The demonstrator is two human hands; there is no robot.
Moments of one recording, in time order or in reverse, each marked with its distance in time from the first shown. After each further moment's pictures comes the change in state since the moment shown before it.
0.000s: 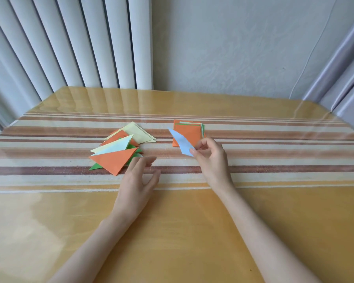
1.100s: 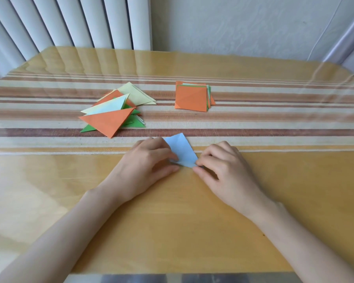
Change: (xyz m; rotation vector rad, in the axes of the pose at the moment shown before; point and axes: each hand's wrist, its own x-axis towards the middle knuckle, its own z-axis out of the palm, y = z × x) left_hand -0.016 -0.006 -0.002 0.263 -0.374 0.413; right_hand -0.089 0.014 -0.026 -0.570 -0.234 -0.517
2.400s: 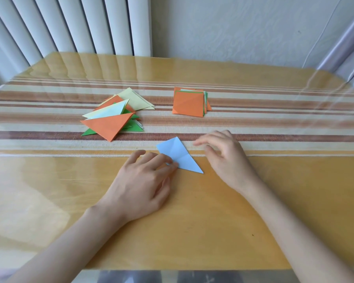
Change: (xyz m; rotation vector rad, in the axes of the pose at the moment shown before) left_hand -0.019 0.032 -0.002 0.311 -0.069 -0.046; right_hand 0.029 0.014 -0.016 0.356 -0.050 0.258
